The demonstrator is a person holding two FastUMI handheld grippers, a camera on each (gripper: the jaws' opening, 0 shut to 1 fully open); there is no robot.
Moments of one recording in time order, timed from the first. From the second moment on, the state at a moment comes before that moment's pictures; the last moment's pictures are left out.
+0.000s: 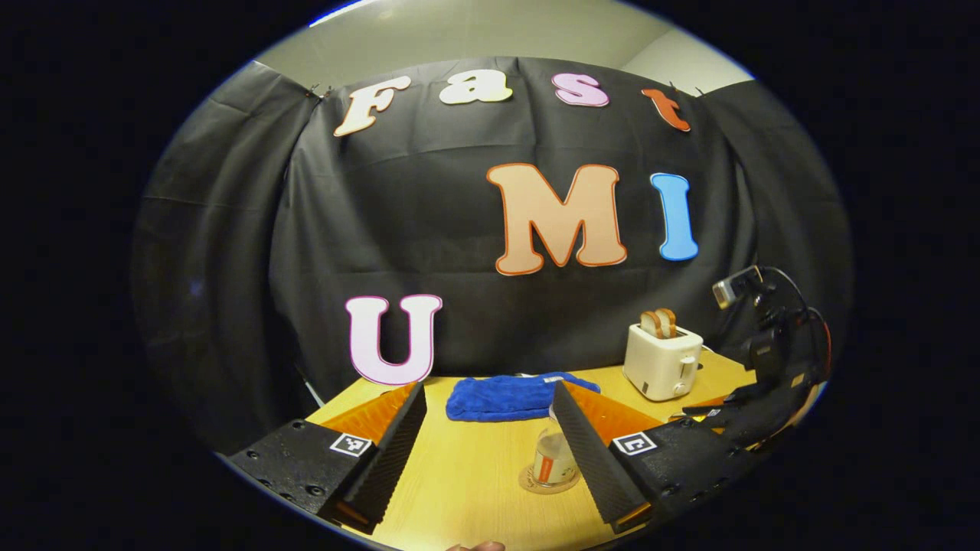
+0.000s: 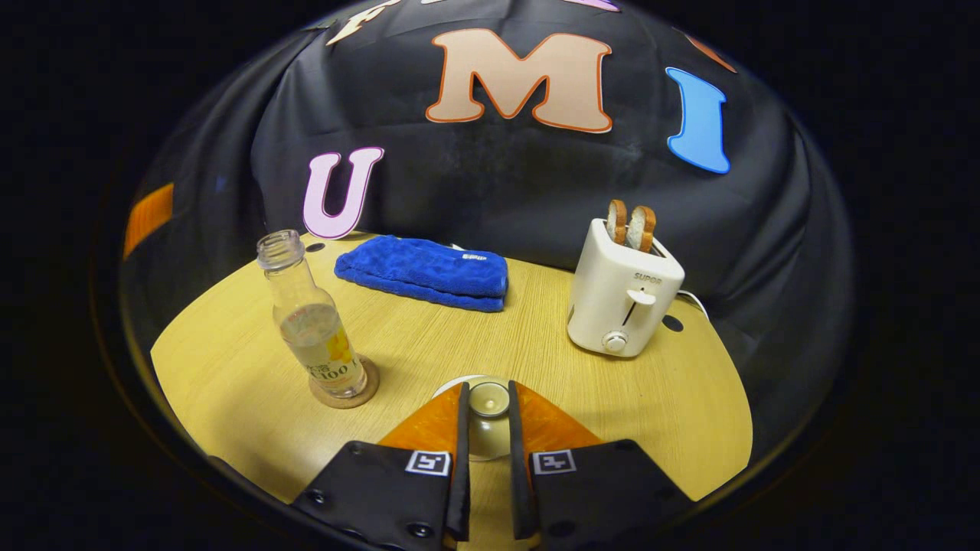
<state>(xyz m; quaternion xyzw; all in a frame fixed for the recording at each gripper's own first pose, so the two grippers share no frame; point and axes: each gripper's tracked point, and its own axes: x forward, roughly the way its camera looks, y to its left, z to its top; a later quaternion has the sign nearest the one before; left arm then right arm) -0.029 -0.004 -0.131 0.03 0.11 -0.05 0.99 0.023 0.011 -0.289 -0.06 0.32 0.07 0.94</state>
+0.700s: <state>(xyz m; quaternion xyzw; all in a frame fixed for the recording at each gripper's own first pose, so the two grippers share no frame) -0.020 -0.056 -0.245 0.03 0.18 -0.15 0.97 -0.017 -0.016 -0.257 -0.03 0.33 0.01 0.94</state>
